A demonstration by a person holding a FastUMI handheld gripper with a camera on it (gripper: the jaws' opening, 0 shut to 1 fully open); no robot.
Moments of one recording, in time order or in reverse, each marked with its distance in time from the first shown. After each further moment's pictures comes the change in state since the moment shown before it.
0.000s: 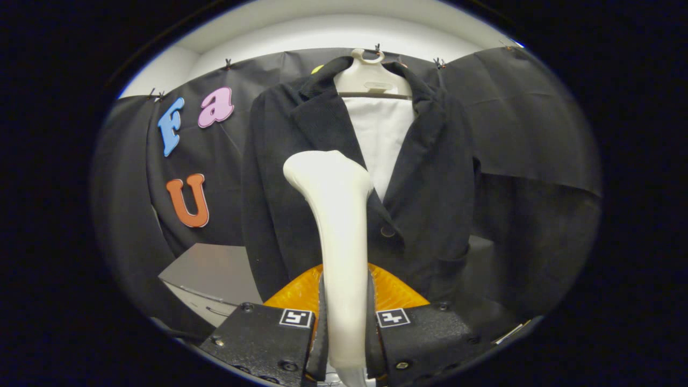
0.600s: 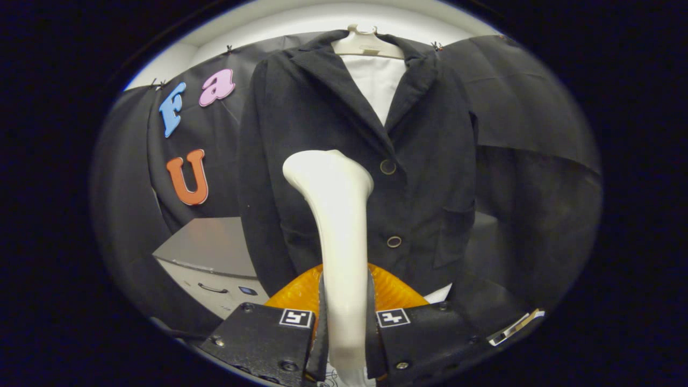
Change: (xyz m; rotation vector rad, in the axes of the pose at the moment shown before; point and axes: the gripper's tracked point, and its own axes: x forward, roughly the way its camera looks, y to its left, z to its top) arm 0.004 -0.008 -0.084 0.006 0.102 0.000
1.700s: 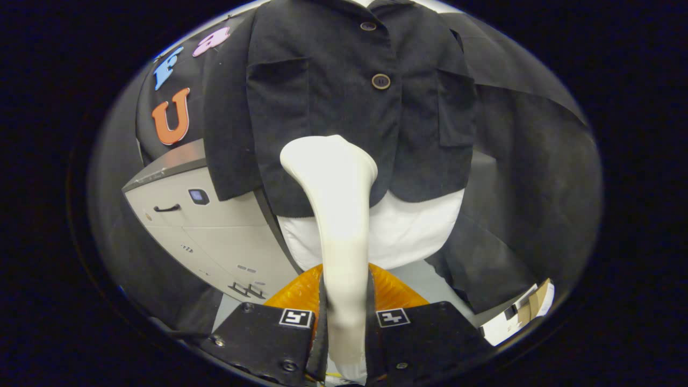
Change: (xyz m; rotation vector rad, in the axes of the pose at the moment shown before) arm 0.037 -0.037 -0.202 -0.015 0.281 -0.060
